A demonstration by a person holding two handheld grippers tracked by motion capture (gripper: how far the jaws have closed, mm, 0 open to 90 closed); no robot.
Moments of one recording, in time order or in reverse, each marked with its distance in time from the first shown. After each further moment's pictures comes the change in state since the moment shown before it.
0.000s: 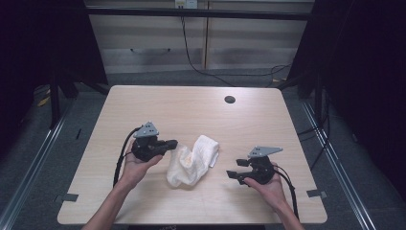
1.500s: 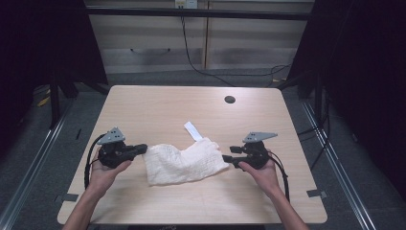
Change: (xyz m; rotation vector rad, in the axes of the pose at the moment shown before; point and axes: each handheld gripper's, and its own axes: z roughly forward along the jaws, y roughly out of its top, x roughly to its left) left arm 0.038 -0.048 -0.063 0.032 0.099 -0.071; right arm -0.014 0.045 0.018 -0.040 0.002 -0.025
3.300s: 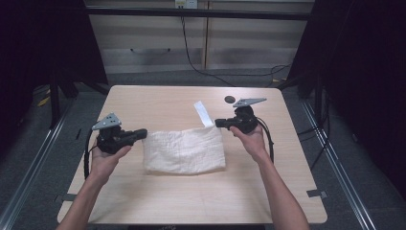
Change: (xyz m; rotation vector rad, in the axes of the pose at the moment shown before) left arm 0.012 0.049 -0.013 -0.130 0.014 -0.026; right arm -0.040 0.084 0.019 -0.077 0.047 0.000
